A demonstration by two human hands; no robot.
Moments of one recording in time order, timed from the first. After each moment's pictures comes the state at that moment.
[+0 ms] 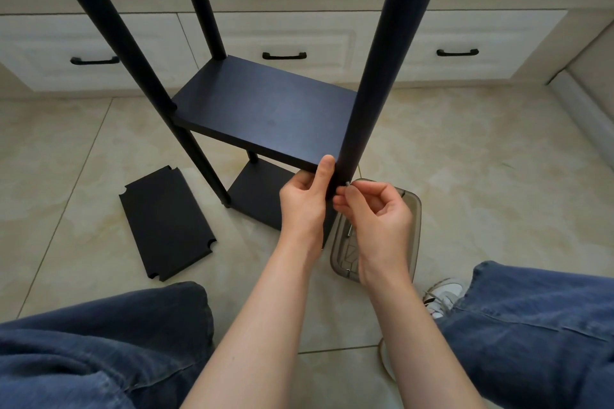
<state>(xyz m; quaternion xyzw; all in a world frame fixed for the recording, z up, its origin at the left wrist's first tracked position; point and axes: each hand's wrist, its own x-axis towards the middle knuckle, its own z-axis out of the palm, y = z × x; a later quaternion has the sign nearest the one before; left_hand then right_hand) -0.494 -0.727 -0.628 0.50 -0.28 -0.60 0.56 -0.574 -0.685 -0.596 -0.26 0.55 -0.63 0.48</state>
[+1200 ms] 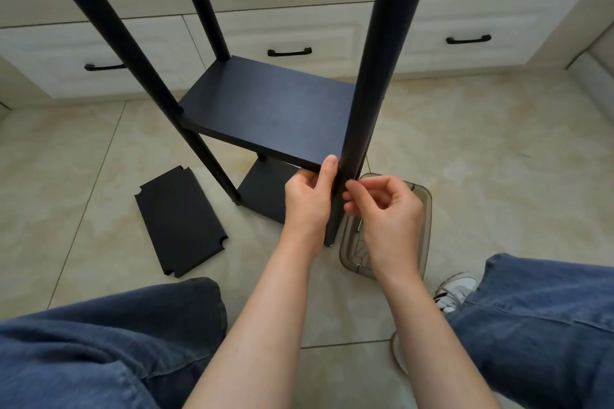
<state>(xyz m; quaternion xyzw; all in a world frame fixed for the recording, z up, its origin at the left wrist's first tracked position) -0.489 -0.724 -0.621 0.54 -0.31 -0.58 0.52 -0.583 -0.685 -0.600 -0.37 0.60 -0.59 0.40</state>
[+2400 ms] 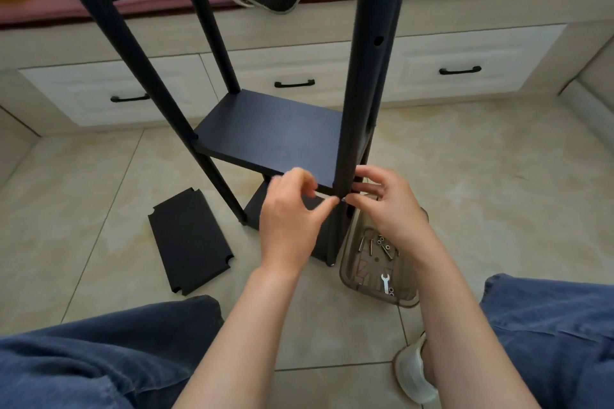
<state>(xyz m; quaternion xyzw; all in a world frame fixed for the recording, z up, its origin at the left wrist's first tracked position) -0.463 -0.701 -0.584 0.62 -0.65 -0.13 0.41 -0.622 -0.723 -0.579 -0.57 0.56 -0.40 0.44</state>
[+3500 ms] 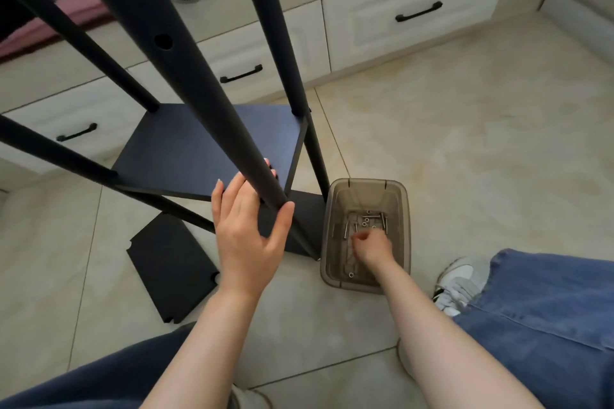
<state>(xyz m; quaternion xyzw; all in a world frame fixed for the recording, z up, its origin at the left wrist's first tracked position) -0.479 -0.724 -0.615 0.52 -0.76 -0.08 0.39 -0.661 -0.725 -0.789 -0.30 0.77 -0.23 0.51</state>
